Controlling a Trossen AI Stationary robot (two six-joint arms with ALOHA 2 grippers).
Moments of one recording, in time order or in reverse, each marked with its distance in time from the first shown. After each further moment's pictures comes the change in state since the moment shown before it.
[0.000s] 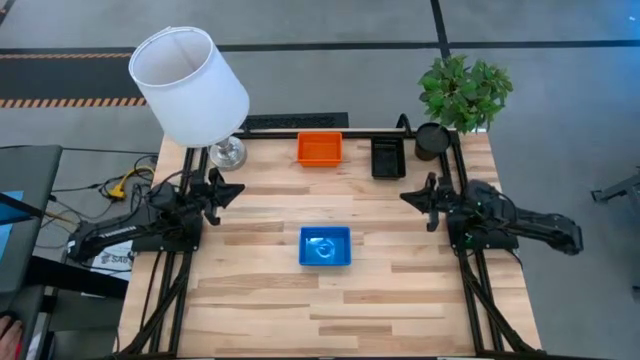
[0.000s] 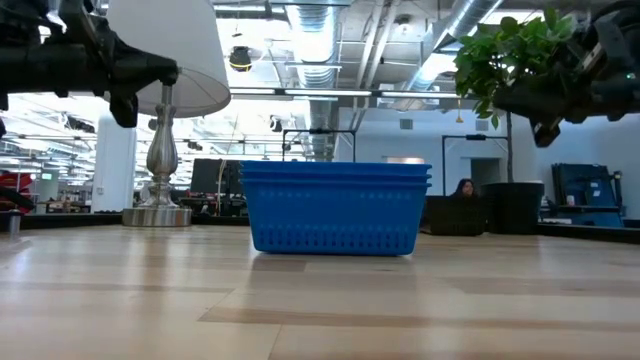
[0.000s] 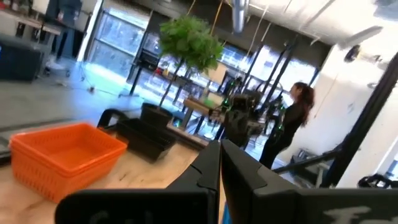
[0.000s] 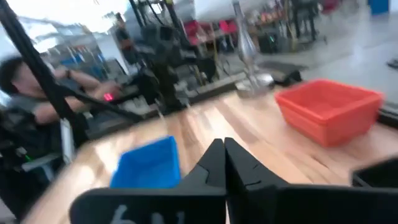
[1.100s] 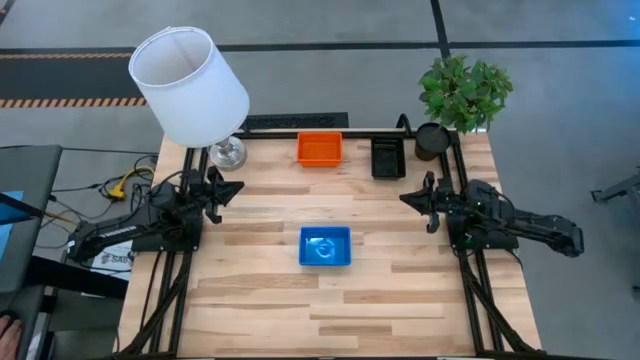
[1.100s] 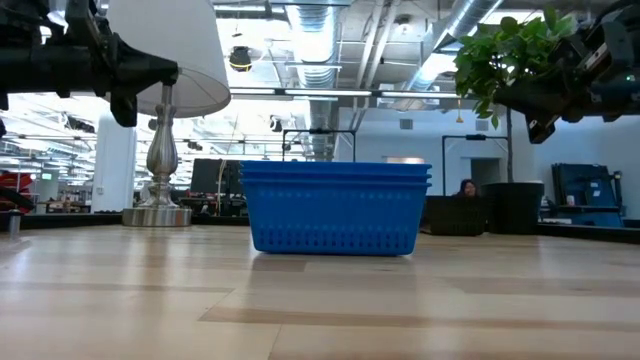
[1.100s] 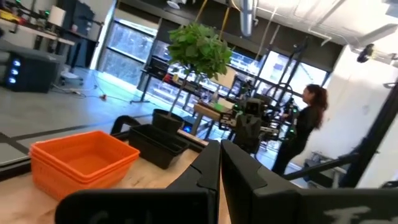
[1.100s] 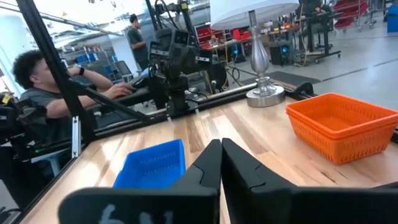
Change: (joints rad) left arm 0.001 0.006 -0.006 0.017 -0.040 0.038; right arm -0.027 0.012 -0.034 0.089 -0.073 -0.049
